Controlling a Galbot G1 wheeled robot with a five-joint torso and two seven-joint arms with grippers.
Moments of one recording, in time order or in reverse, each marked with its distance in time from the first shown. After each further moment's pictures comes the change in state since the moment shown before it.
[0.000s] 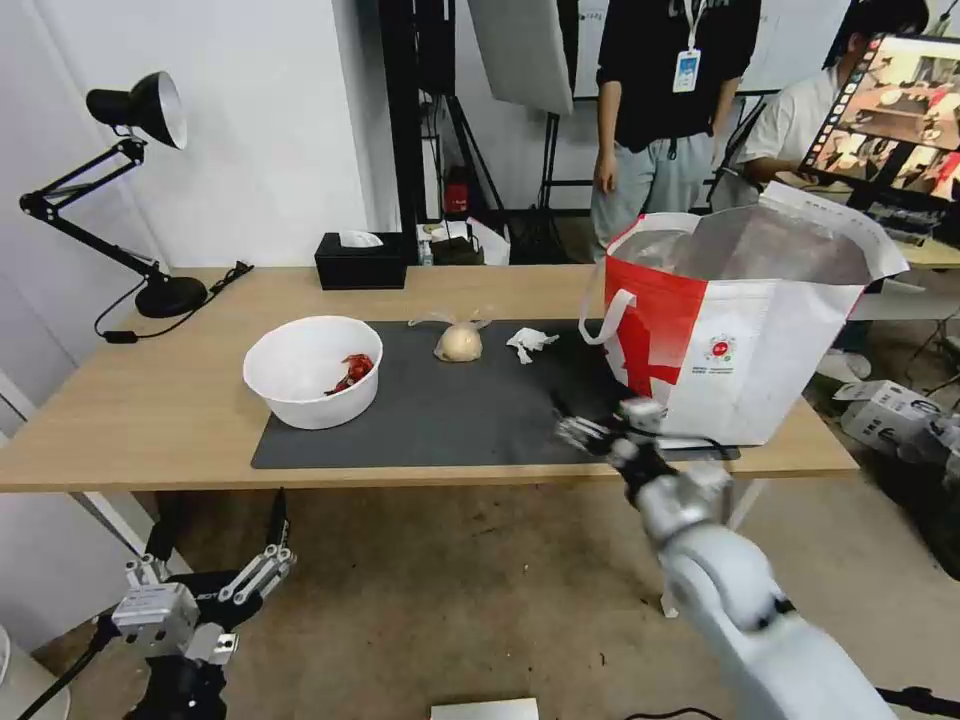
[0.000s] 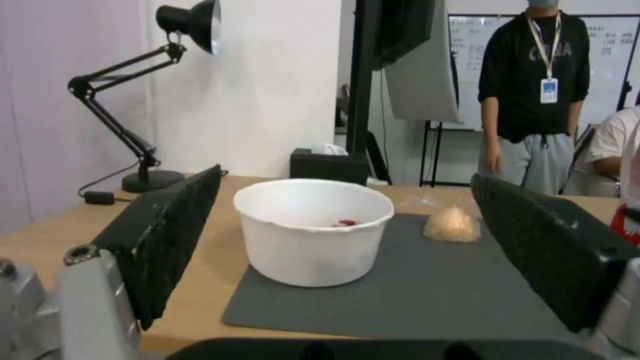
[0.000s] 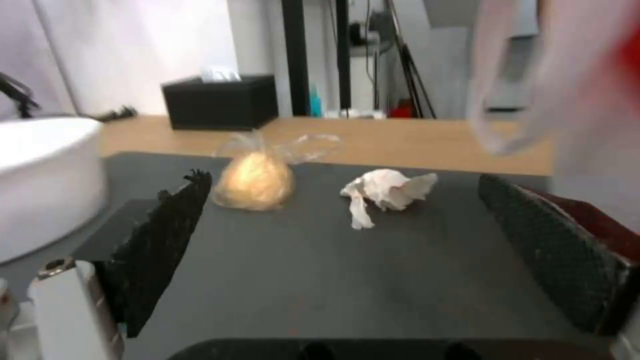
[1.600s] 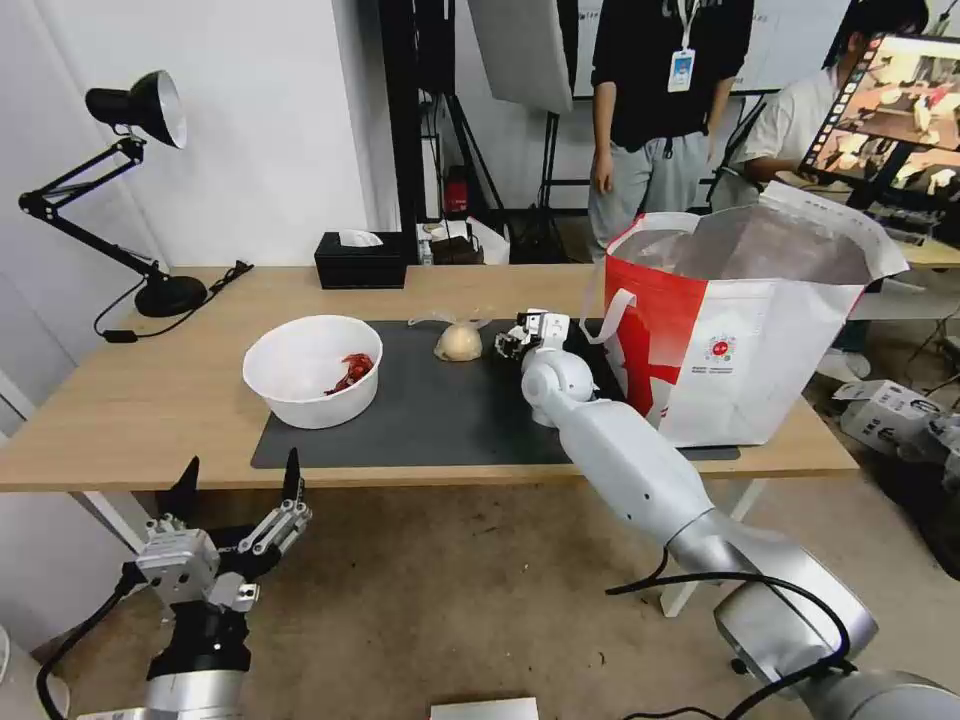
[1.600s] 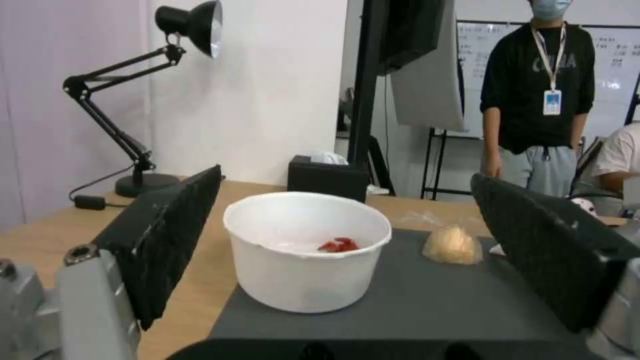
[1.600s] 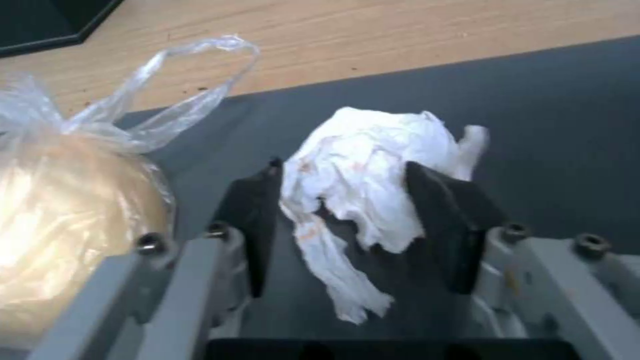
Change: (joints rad) left arm -0.133 0.012 0.048 -0.023 0.027 0.146 -0.066; right arm 0.628 0.289 -0.286 -0.741 0.379 -0.202 0.346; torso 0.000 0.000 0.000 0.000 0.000
